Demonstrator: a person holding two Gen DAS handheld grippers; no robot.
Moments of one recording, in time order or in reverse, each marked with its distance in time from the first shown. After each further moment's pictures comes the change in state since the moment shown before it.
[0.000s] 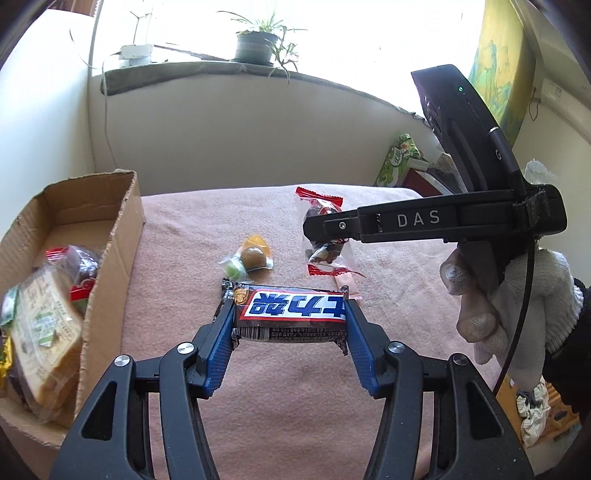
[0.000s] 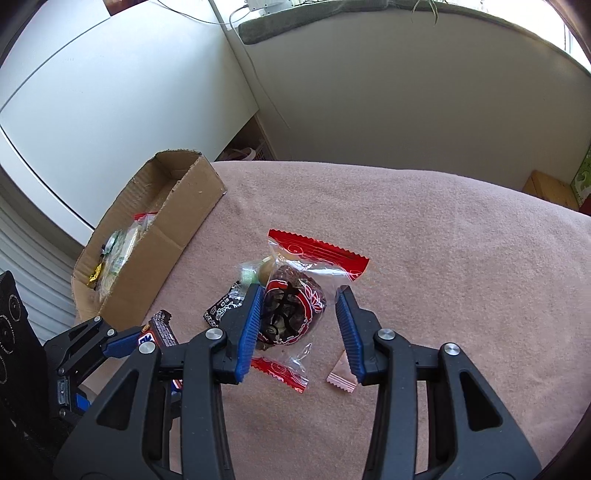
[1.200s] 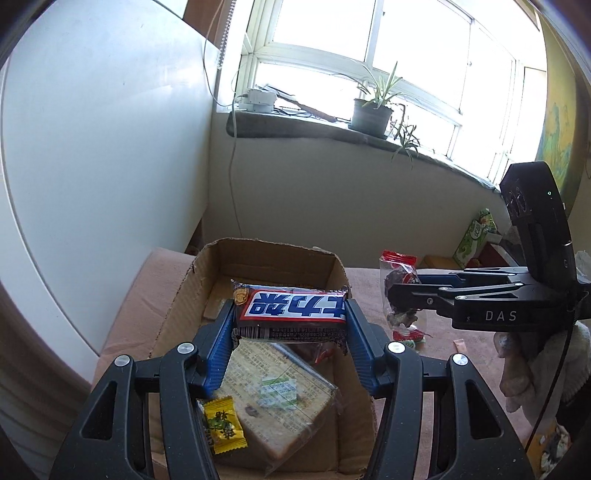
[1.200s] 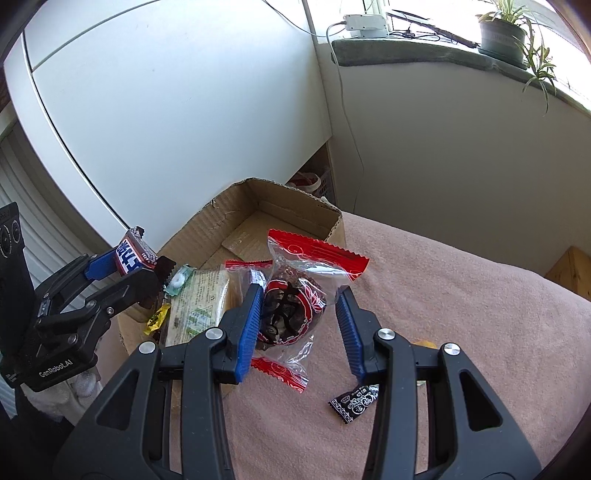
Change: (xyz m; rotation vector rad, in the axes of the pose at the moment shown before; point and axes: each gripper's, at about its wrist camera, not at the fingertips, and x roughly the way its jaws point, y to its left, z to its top) left arm -0.060 0.135 0.025 -0.142 -0.188 0.265; right arm 0.026 0.134 0.055 -0.183 -0.059 0.074
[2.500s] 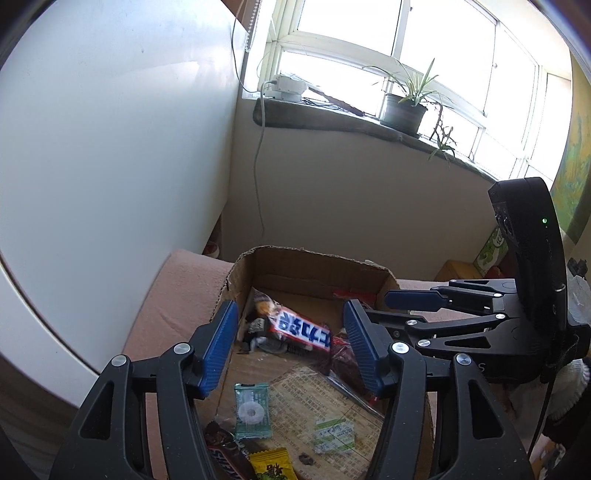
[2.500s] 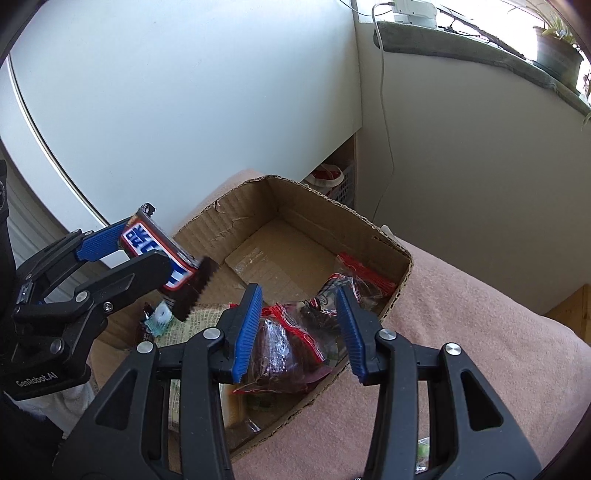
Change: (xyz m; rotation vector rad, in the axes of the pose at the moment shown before) left arm 0.034 0.035 0.019 -0.046 0.033 0.046; right arm 0.087 0.032 0.038 -0.108 0.062 0.007
